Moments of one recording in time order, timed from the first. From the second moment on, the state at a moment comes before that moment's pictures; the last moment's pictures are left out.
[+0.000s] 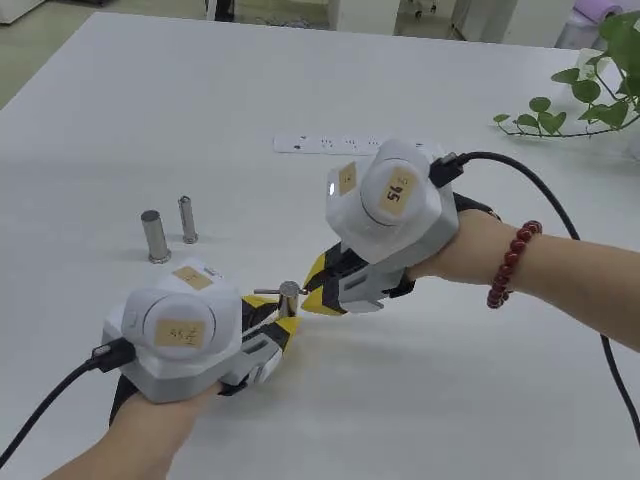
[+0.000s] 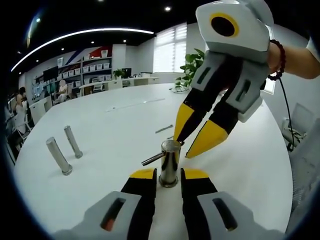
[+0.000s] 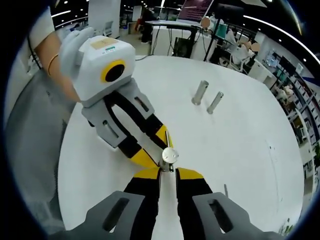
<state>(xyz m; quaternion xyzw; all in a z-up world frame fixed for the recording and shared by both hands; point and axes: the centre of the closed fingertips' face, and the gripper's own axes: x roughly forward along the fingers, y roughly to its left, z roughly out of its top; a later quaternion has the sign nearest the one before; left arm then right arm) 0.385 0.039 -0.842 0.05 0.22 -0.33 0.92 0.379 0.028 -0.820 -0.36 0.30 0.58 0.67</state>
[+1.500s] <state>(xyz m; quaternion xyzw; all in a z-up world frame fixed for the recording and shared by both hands) 0.343 0.079 -0.810 0.02 0.19 -0.37 0.91 0.384 0.052 -0.823 -0.25 0.27 0.62 0.69</state>
